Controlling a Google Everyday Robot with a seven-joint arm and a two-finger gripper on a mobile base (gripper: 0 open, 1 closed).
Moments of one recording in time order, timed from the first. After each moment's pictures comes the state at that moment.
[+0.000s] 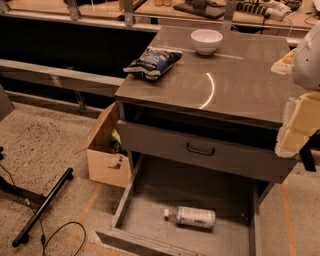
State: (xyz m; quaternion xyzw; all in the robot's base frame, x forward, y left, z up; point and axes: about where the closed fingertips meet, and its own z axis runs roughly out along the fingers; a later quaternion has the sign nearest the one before) arm 0.438 -0.217 0.976 -0.60 0.78 -0.03 0.16
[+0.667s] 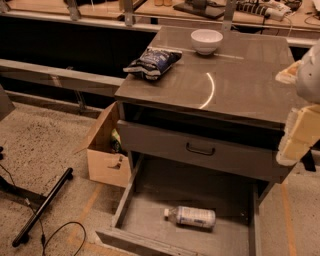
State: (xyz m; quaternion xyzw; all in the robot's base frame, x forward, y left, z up) arm 0.438 -0.228 0.957 -0.59 0.79 -0.03 0.17
